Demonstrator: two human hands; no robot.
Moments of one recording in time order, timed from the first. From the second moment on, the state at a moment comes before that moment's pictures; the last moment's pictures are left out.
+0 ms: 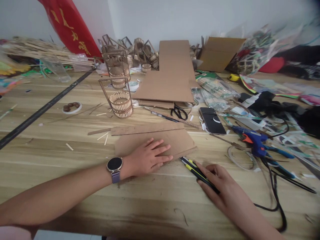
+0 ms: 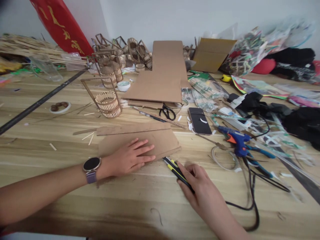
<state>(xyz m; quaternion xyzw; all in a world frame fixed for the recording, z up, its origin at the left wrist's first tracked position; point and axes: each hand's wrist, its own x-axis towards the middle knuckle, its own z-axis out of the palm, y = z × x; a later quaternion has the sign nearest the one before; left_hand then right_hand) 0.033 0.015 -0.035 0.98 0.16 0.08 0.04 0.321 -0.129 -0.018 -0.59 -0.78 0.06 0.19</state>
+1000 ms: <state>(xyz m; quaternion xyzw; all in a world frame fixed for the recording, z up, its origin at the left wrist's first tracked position) 0.033 0.015 -0.028 0.98 0.18 0.07 0.10 0.302 -0.132 -0.023 -0.59 -0.77 0.12 0.20</state>
